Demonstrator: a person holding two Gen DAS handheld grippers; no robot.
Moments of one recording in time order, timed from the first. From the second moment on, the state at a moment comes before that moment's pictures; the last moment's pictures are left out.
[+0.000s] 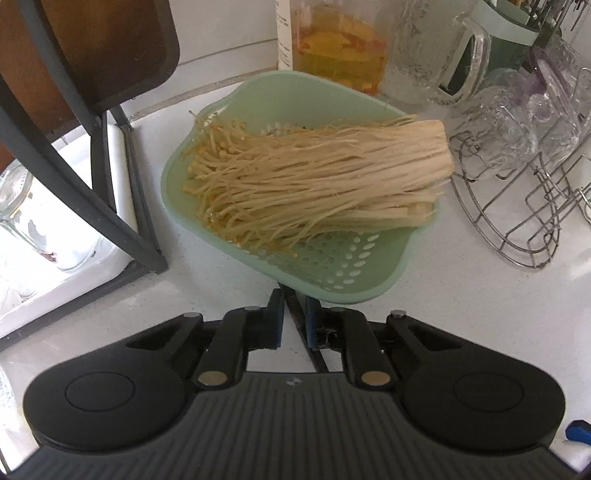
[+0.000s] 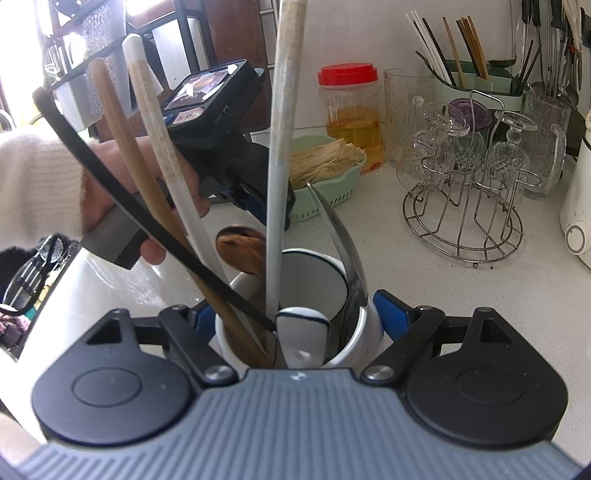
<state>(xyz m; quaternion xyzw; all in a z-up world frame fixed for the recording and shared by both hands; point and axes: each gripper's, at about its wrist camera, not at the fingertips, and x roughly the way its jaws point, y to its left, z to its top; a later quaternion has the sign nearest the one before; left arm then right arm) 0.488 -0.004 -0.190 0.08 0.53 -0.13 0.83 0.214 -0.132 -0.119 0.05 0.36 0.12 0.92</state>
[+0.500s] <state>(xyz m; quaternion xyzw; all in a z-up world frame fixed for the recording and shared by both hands) 0.460 0.008 -0.174 0.07 0.53 -0.14 0.83 0.218 -0.134 -0.120 0.04 0.36 0.13 0.92</state>
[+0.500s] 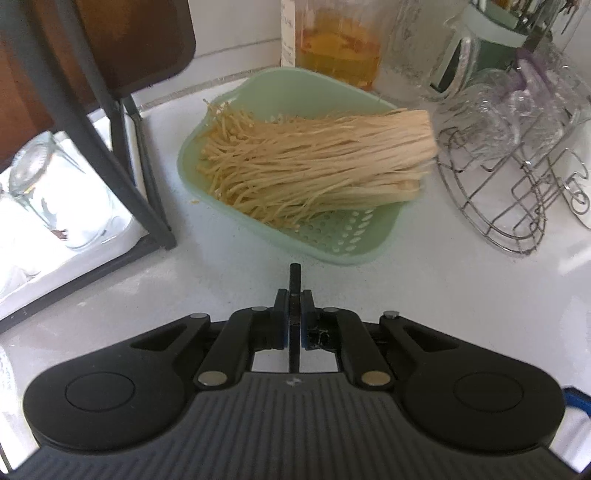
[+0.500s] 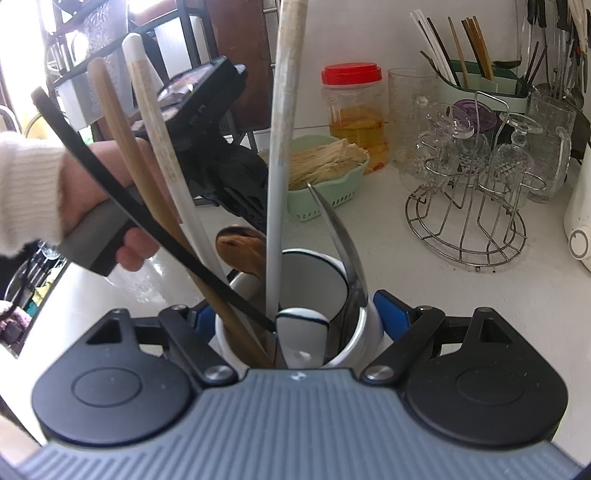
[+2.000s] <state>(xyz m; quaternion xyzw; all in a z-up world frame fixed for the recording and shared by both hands) 0.253 0.076 -0.017 -0.08 0.38 -0.15 0.91 0.227 -0.134 -0.122 0.04 0.36 0.14 0.92</state>
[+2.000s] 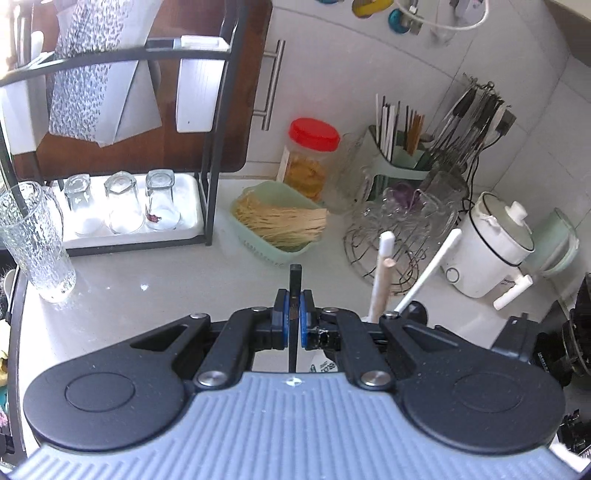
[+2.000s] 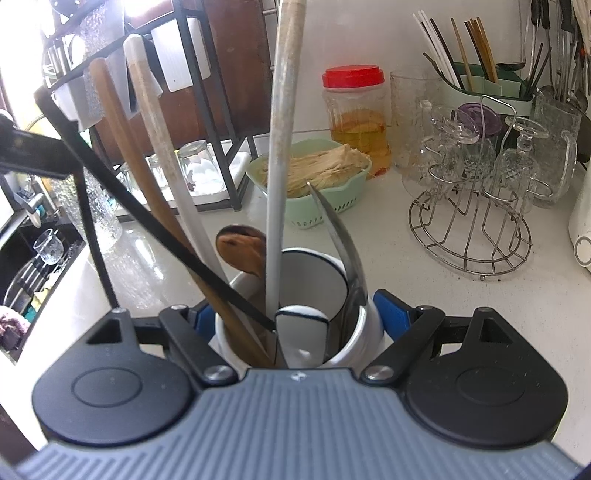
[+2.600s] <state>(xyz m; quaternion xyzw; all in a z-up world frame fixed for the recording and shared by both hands) 0.231 0.074 0.051 -0.05 0.34 -0.16 0.93 0.226 -0.134 -0.122 0.04 0.36 0.14 0.92</state>
